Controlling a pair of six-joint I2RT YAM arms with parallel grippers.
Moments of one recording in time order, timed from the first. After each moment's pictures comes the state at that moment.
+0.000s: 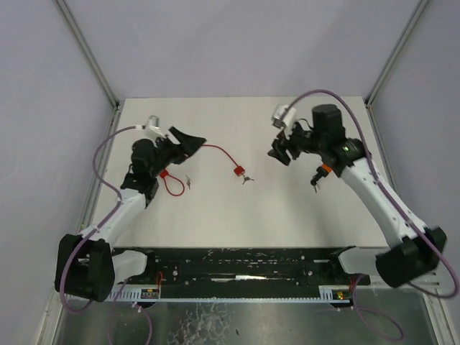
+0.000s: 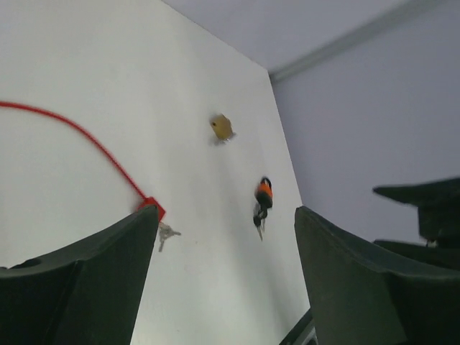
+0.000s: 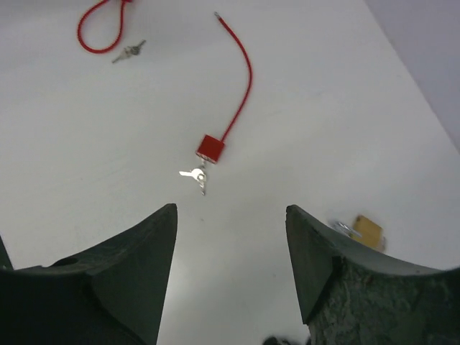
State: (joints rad) left arm -0.09 1.16 0.65 0.35 0.38 -0.95; right arm 0.44 1.40 1.33 -0.53 -0.54 -0.49
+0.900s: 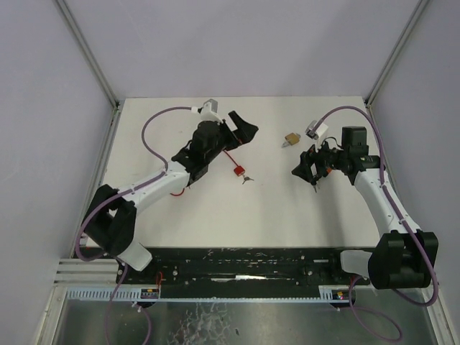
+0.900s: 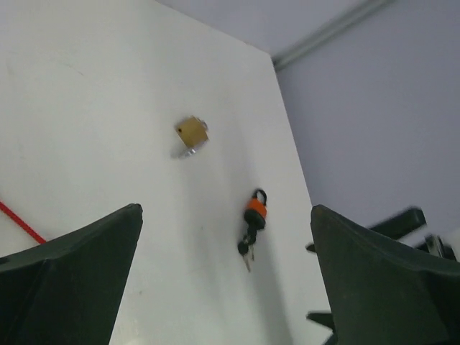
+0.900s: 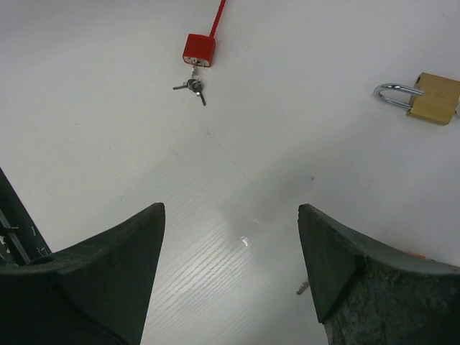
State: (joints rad) left arm -0.59 1.57 1.05 0.32 -0.03 -0.86; right arm 0.03 1.25 0.97 -0.51 -0.77 -0.48
